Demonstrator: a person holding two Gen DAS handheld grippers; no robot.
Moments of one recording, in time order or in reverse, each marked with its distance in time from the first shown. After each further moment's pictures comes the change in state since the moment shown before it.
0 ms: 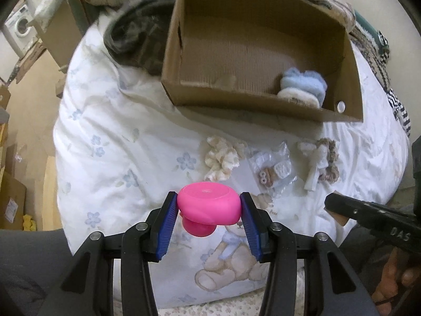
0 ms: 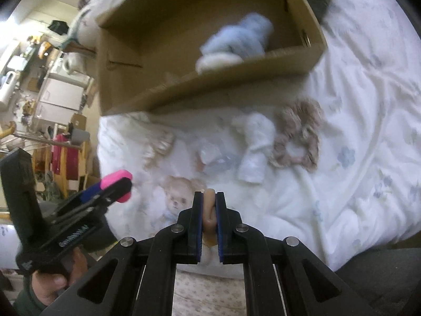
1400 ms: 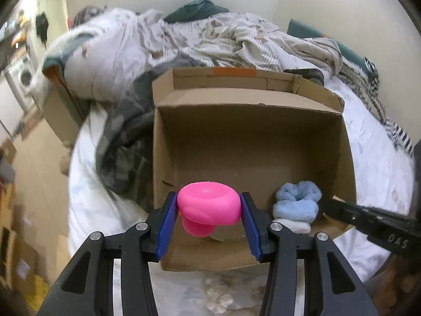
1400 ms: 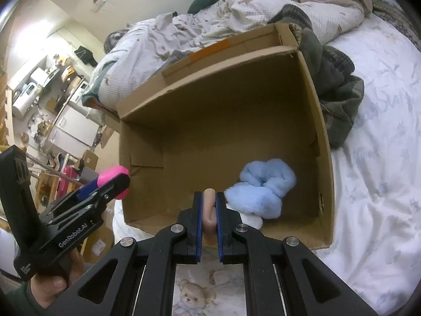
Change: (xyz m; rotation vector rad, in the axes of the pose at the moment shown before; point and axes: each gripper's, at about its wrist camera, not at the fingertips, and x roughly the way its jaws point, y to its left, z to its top) left arm -0.022 -0.026 0.129 0.096 -0.317 0.023; right arm -0.038 0.020 0.107 -0.090 -0.300 0.025
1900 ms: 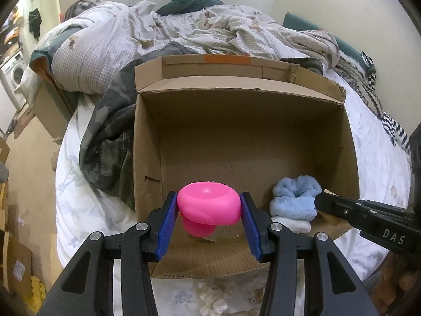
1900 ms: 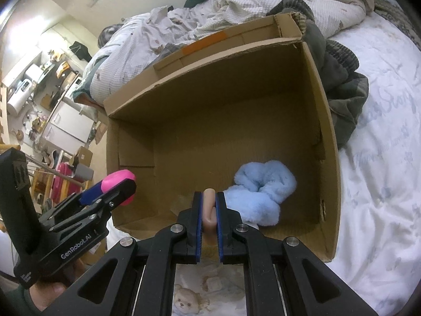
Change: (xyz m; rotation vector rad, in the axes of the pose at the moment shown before) left arm 0.022 -0.008 -0.004 0.023 0.029 -0.021; right arm 0.016 -0.004 0.008 -0.001 0.031 -0.025
